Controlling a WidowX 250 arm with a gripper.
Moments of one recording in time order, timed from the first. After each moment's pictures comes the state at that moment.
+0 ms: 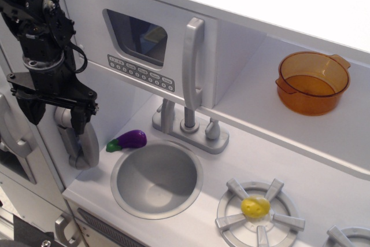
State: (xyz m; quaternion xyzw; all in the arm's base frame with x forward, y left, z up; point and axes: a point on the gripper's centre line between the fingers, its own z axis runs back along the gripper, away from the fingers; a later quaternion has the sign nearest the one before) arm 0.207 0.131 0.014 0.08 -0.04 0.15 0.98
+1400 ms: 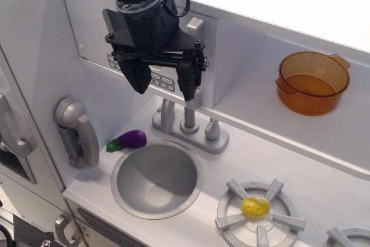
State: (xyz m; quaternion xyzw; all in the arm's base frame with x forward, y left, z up) arm 0.256 0.002 0.085 -0.07 -0.09 0.07 0.99
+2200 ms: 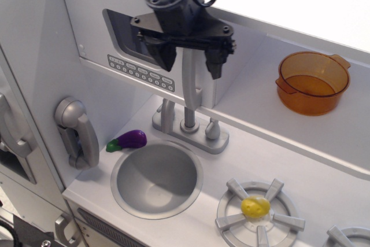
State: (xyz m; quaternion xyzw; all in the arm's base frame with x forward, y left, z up) arm 0.289 -0.009 0.095 -0.05 -0.19 0.08 0.98
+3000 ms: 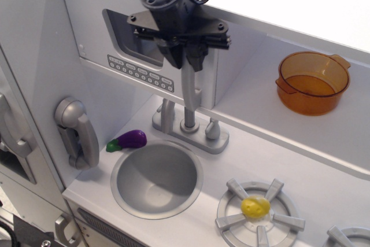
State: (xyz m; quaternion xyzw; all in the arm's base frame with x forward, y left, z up) arm 0.288 -0.004 0.096 -0.05 -0.20 0.08 0.97
